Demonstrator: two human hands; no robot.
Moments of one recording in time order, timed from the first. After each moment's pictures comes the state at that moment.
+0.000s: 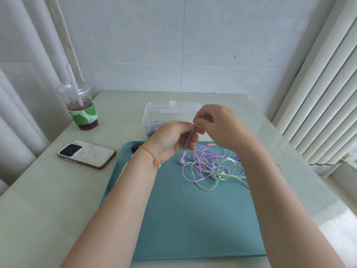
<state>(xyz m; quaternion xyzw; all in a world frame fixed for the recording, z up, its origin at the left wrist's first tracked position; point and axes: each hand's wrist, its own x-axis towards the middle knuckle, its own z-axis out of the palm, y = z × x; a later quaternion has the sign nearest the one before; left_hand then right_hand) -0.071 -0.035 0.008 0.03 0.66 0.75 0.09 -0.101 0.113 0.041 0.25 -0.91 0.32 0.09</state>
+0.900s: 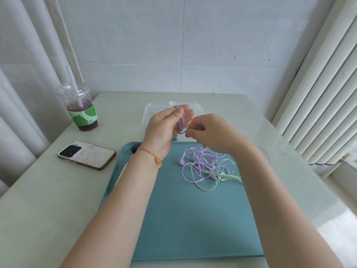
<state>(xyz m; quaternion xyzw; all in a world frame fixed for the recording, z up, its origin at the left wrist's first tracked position) -0.082 -0.040 0.003 0.01 0.55 0.83 -0.10 -0.095 0.105 0.034 0.26 -0.91 0.33 -0.02</state>
